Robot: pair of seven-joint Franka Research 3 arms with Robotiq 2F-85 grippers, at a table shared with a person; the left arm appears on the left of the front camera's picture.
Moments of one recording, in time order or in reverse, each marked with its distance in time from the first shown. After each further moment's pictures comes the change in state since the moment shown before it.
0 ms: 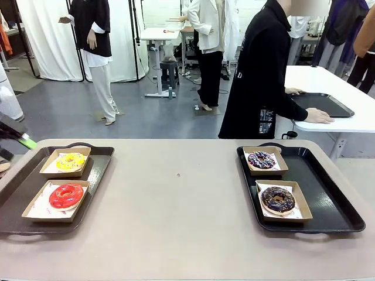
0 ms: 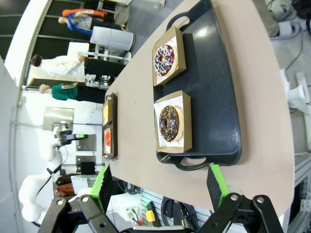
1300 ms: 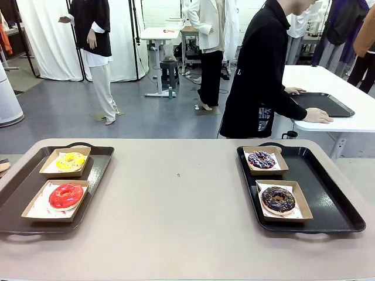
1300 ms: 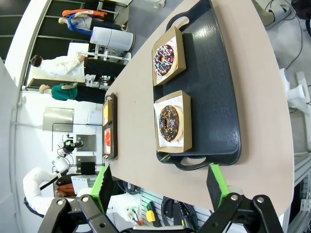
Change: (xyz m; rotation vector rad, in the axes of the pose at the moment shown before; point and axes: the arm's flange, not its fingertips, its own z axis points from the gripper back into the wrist) left arm -0.054 0.166 0.063 -0.611 -0.093 0.178; right arm 0.000 0.000 0.001 -0.001 -0.001 -0.001
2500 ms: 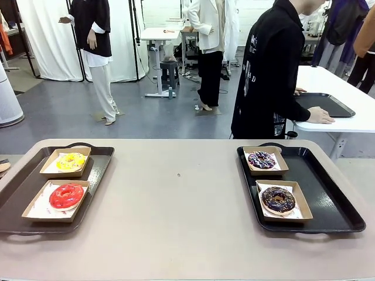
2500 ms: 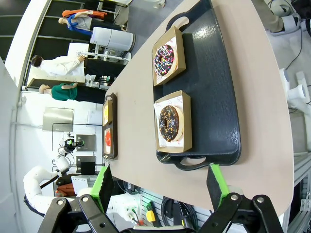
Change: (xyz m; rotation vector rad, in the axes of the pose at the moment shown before) left arm 0.006 0.007 -0.004 0.003 0.015 0.010; right arm 0.000 0.000 0.000 0.000 0.000 0.000
